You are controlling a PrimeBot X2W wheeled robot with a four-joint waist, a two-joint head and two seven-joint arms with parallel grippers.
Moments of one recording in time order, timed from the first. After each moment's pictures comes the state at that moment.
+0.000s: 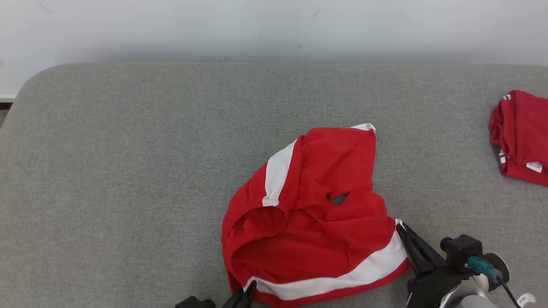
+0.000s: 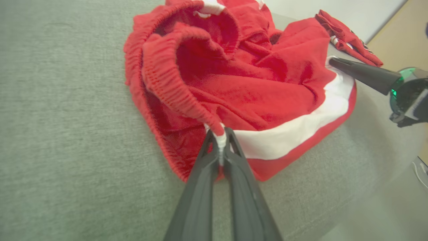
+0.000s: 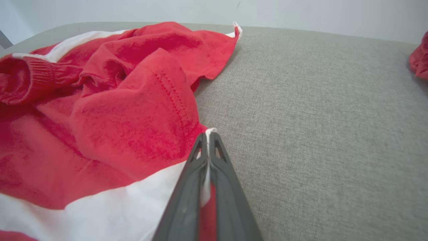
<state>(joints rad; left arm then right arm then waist) -0.09 0.13 -0.51 0.39 -0.33 -0.13 -0.26 -0.28 -0.34 0.44 0.58 0.42 0.13 -0.26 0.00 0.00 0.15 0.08</state>
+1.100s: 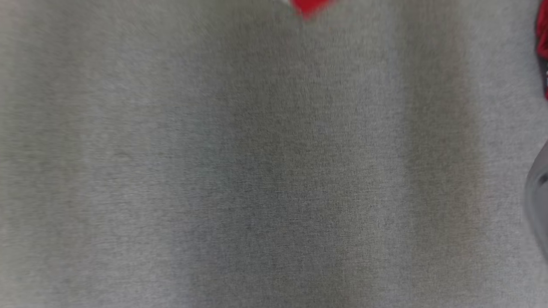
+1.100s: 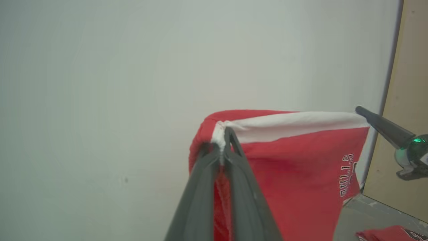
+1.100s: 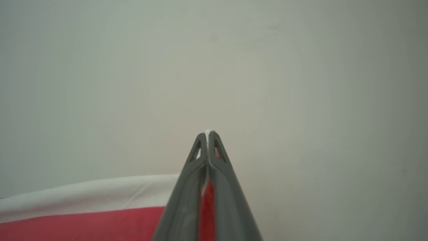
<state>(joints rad) -1.58 0.44 -0.48 0.36 -0.85 -0.13 0.02 -1.52 -0.11 -0.07 0.51 0.45 0.13 0.02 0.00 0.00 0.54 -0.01</state>
